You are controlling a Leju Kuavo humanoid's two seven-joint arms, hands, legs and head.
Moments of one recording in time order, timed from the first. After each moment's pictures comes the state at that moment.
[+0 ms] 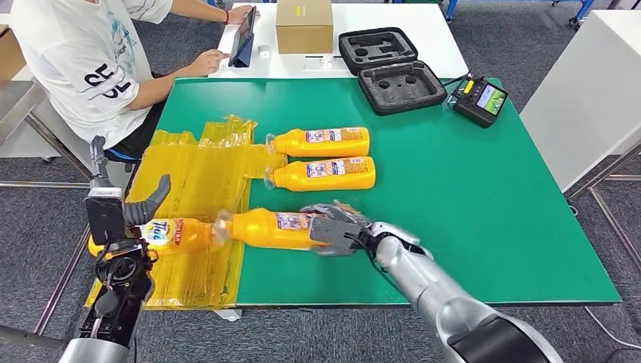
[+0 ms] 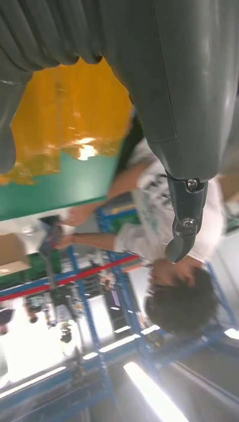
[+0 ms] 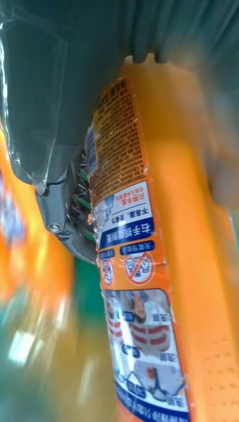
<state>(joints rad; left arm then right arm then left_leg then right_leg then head) -0.31 0.00 0.06 -1.20 -0.01 0.52 -0.70 -0.67 0.12 0.30 -0.53 0.54 0.09 -0.58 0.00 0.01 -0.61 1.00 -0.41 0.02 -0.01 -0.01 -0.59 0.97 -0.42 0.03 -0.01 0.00</state>
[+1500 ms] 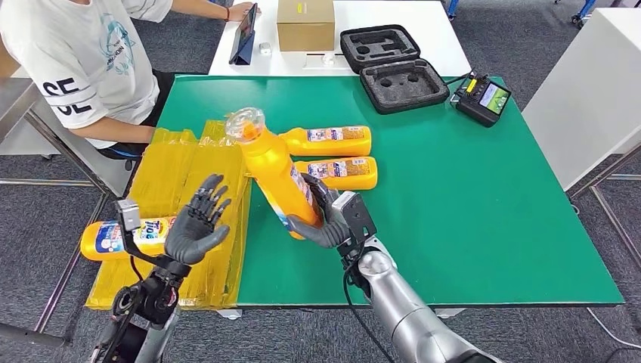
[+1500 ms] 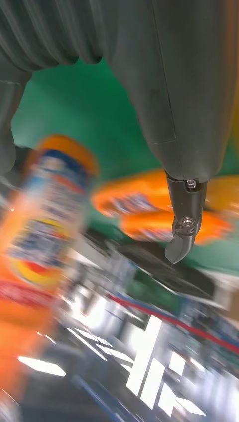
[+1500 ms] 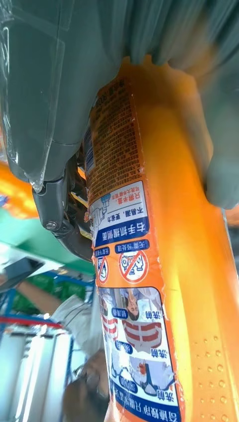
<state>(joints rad) -0.18 -0.01 -0.08 -1.29 0.62 -0.36 -0.31 -0.53 0.23 0.20 -0.68 0.04 0.06 -0.69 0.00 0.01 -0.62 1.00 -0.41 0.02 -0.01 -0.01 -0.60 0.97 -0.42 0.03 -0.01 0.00</state>
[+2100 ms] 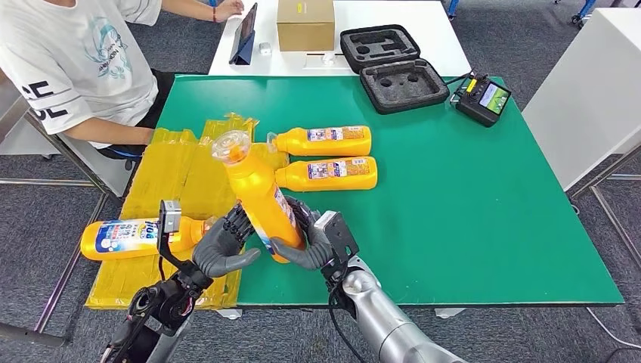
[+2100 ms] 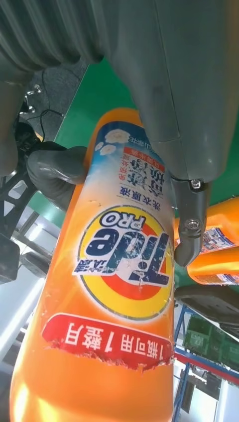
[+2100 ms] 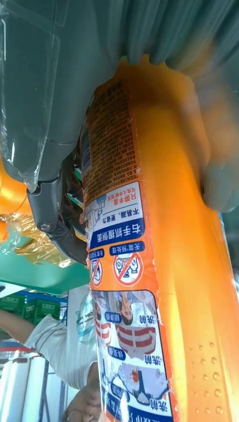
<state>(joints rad) -0.20 0.02 -0.26 -1.29 0.66 -0.39 -0.22 -0.48 0.28 0.26 -0.61 0.04 0.08 -0.70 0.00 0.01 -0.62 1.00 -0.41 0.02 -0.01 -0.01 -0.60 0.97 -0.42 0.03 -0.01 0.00</state>
